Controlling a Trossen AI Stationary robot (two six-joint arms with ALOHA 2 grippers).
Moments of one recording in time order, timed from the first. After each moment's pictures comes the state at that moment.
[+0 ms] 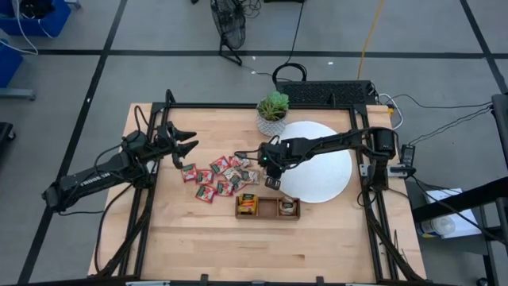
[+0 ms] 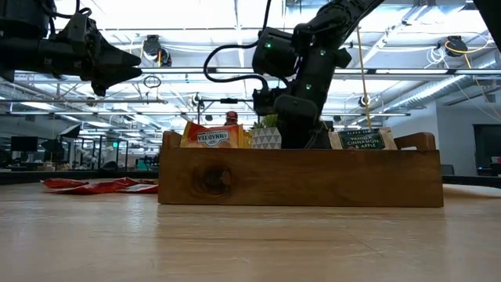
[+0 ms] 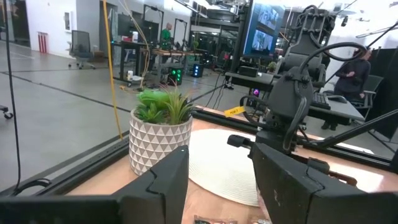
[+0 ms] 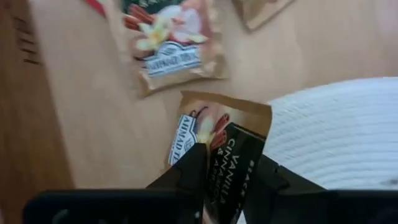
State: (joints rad) left arm 0.52 0.28 0.12 0.21 0.21 -0.16; right arm -0.12 1.89 1.24 -0.53 -0.07 0.17
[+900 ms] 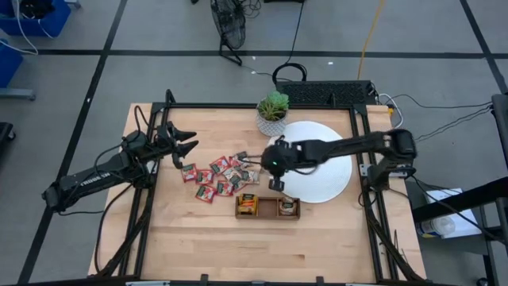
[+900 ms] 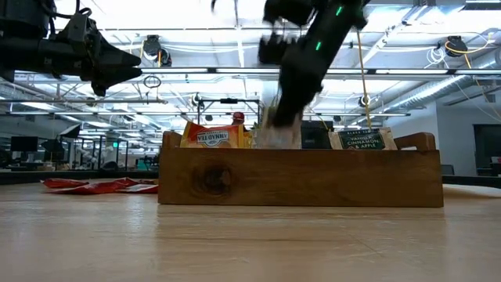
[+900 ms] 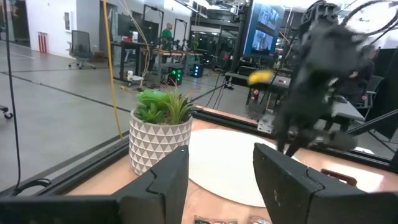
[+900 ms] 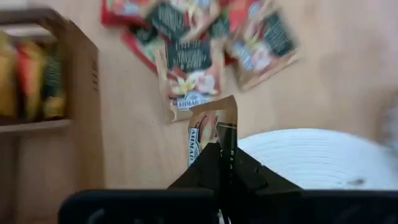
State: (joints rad) left arm 0.52 0.28 0.12 0.21 0.21 -0.16; right arm -0.01 1.70 1.24 -0.54 0.11 0.09
